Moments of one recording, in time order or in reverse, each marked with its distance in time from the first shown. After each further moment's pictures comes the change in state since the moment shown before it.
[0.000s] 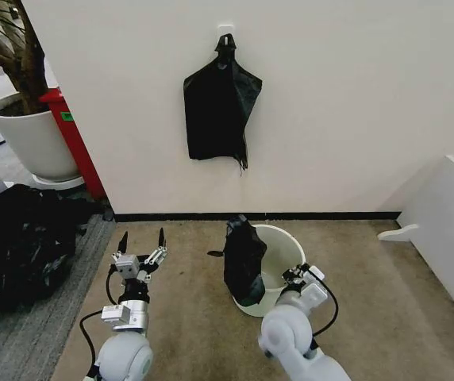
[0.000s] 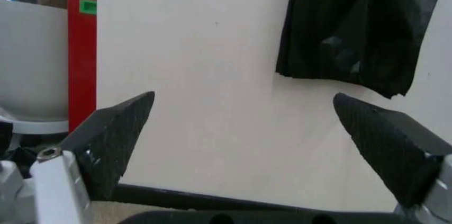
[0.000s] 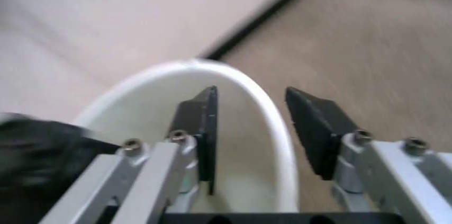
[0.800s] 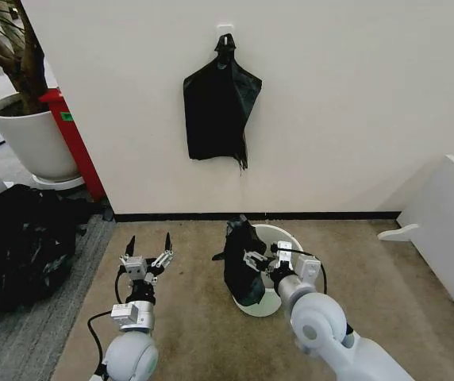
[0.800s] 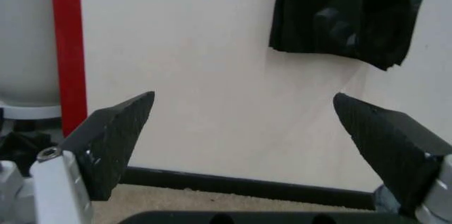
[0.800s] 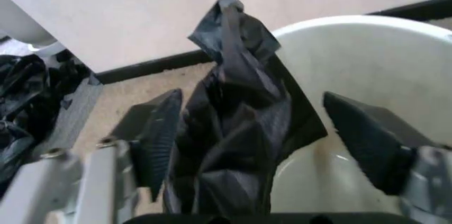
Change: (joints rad) left arm -0.023 -0.014 0.044 0.037 0.018 0.041 -0.002; right arm 0.174 -0.246 -0.011 0.038 0.340 -0.415 -0.484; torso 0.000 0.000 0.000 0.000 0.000
